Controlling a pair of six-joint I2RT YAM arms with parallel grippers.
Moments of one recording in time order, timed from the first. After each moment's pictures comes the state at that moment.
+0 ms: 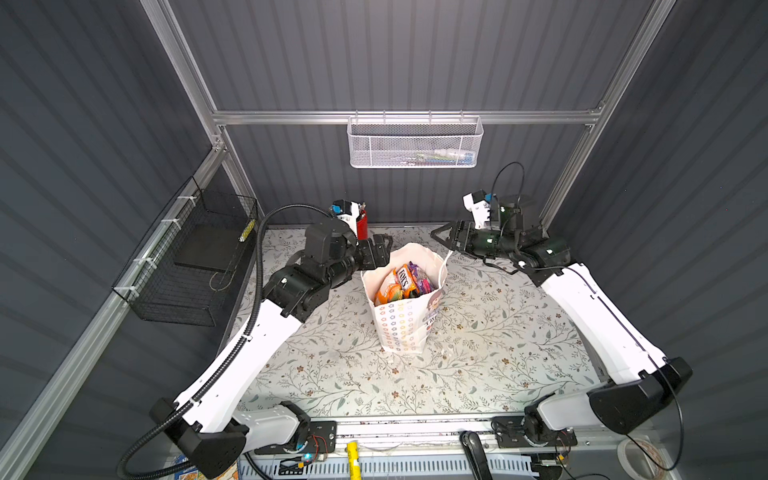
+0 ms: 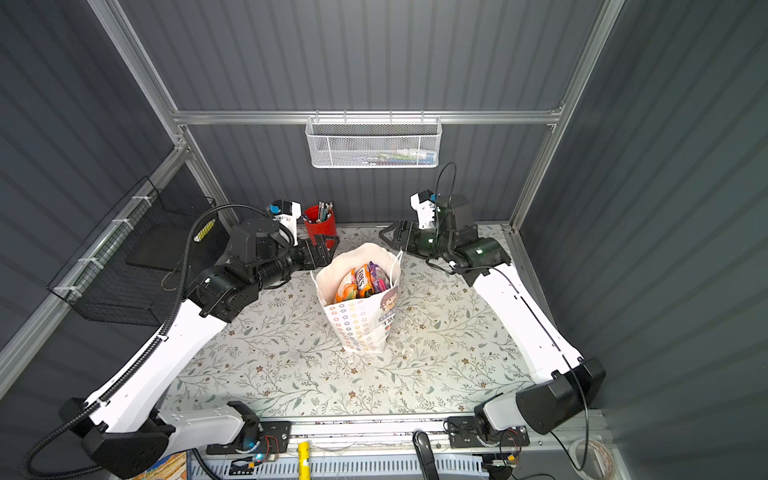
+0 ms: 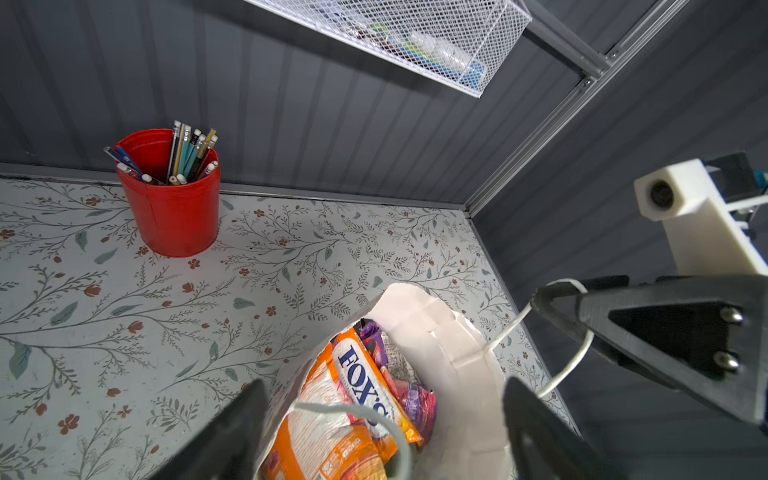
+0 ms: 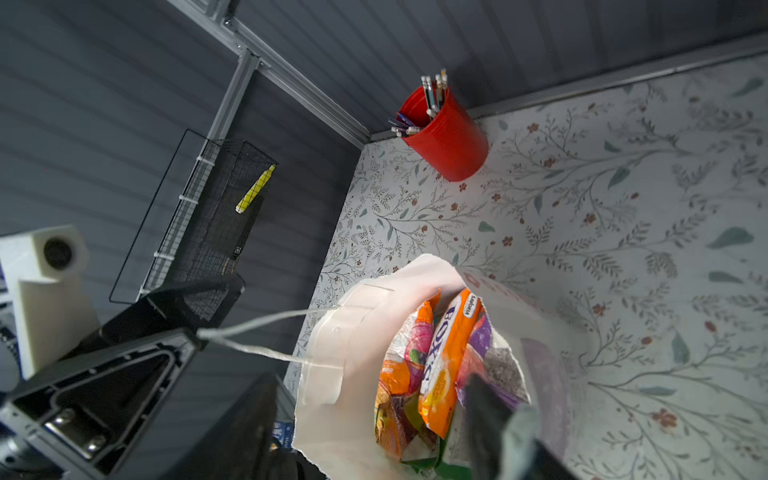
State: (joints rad) left arm -0.63 1.23 1.49 -0.62 -0.05 -0.50; right arm 0.43 1.39 1.56 -0.60 -0.47 0.65
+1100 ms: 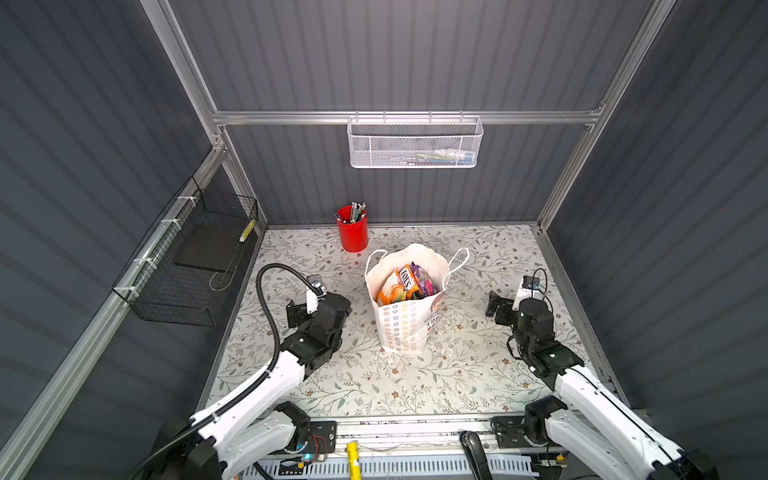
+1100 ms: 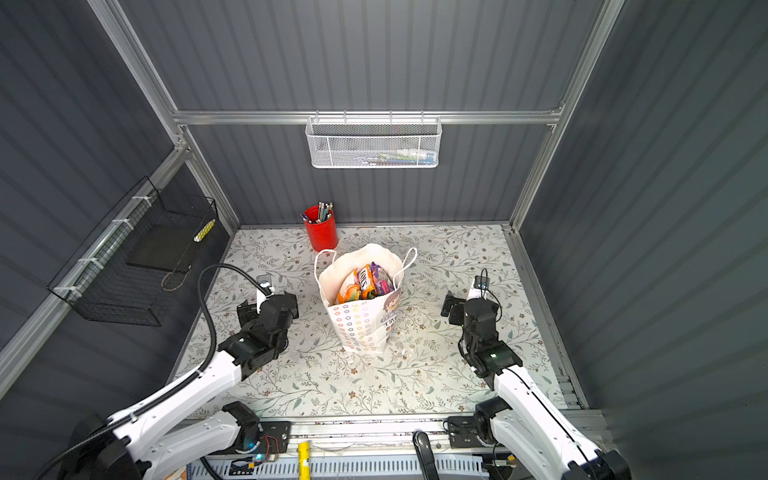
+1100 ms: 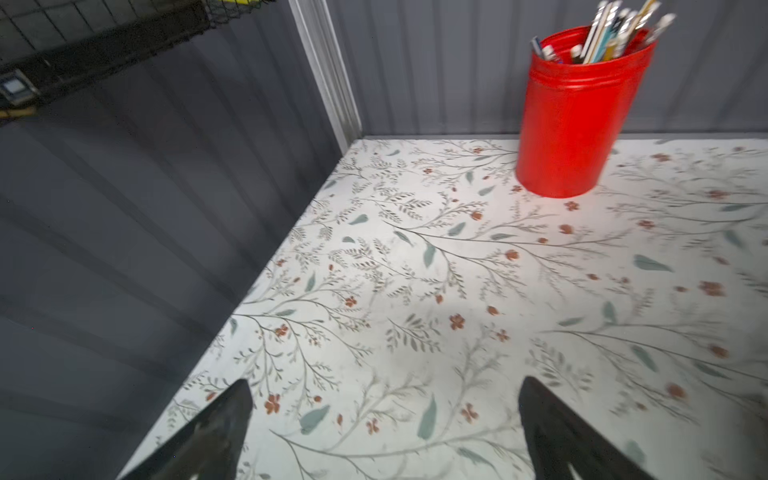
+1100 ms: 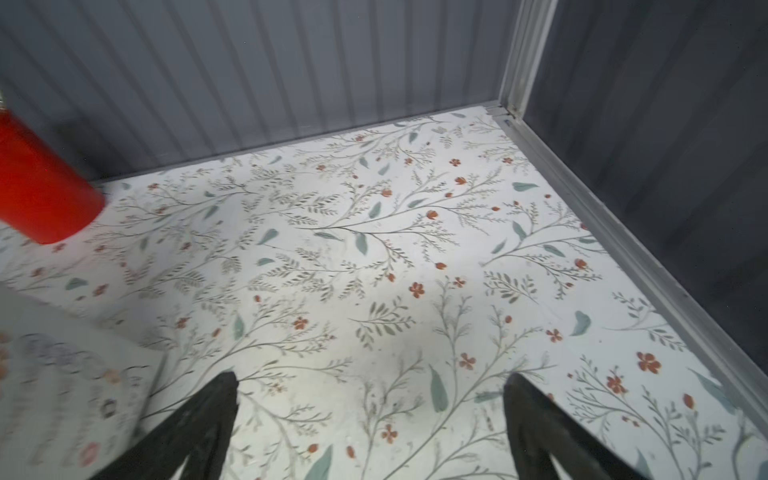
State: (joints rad) left arm -0.56 1.09 0.59 -0.12 -0.98 -0.25; right arm 0.27 0.85 0.38 0.08 0.36 0.25
